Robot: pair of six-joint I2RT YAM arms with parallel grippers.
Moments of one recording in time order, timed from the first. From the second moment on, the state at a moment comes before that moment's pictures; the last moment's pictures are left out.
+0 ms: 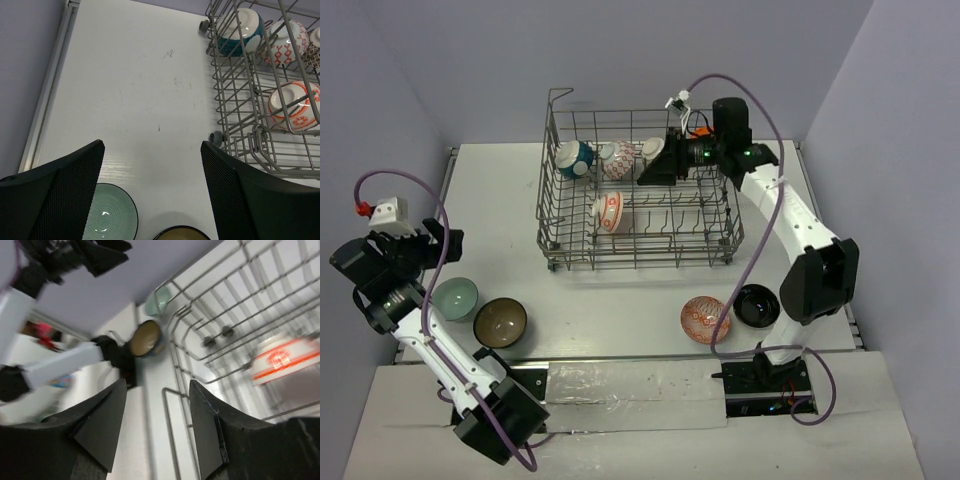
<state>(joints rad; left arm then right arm) 0.83 0.78 0.81 -0.44 0.84 0.09 0.30 1.70 1.59 -0.29 -1.17 0.31</state>
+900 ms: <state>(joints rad) 0.82 0.78 0.97 -0.59 0.60 -0.06 0.94 1.50 1.37 -0.74 -0.57 -0.62</state>
